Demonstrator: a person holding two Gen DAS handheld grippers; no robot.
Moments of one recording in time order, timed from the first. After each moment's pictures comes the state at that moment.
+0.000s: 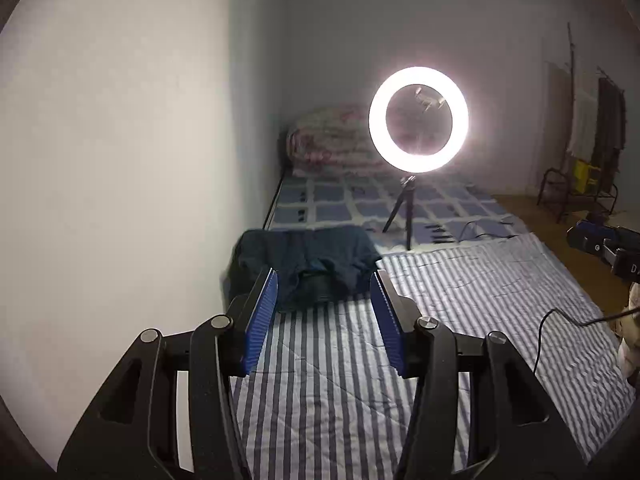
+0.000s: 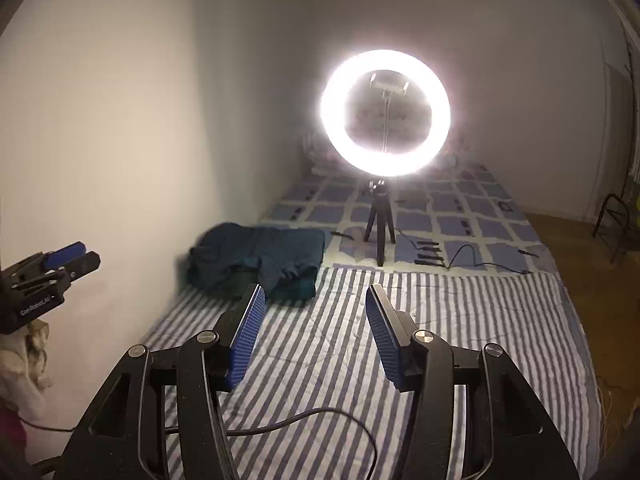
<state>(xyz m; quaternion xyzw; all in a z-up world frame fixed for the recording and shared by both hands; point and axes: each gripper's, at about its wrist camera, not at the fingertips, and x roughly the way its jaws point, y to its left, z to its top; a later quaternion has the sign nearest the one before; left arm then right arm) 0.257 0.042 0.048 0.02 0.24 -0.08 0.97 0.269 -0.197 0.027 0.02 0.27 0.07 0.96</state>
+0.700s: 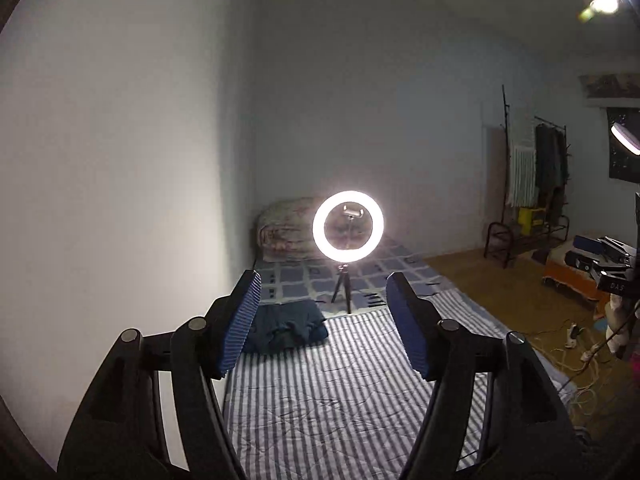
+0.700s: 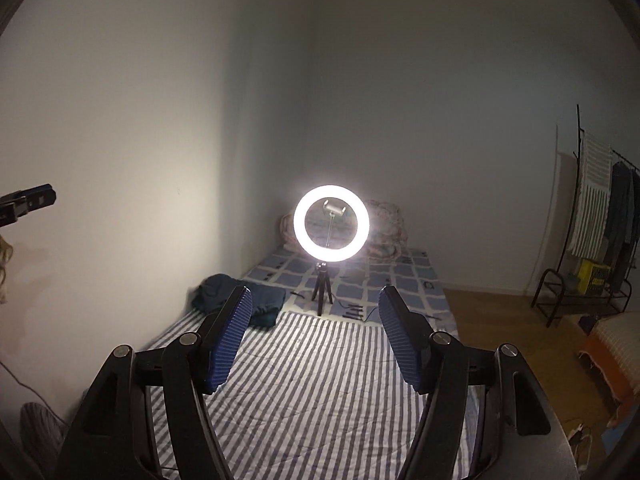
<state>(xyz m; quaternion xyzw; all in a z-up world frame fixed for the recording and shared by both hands) -0.004 0.066 0.229 0.01 0.11 -0.16 0.98 -0.003 -0.224 0.177 -0.06 0.13 0.01 0.99</state>
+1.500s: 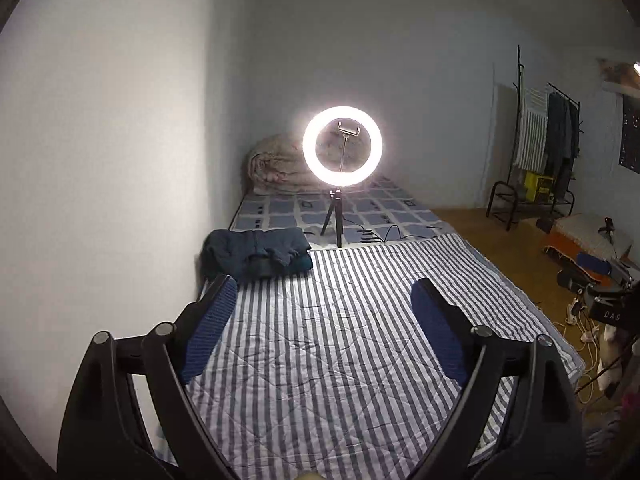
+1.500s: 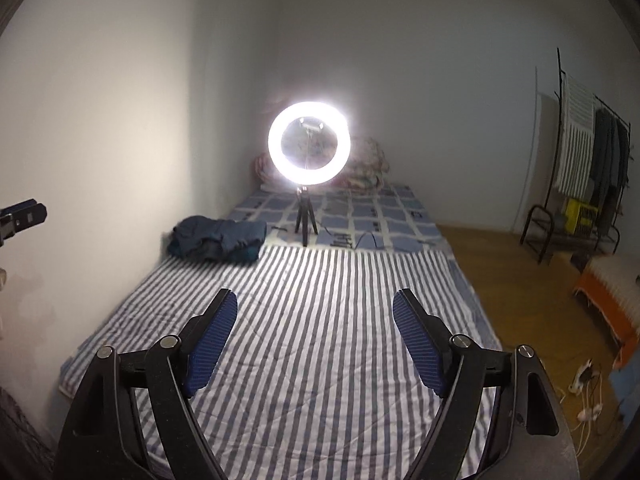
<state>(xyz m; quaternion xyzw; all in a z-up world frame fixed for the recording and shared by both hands) 0.033 0.010 0.085 0.00 0.20 -0.14 0.97 0.021 -0.216 0.042 -0.01 0.22 -0.05 0.97</state>
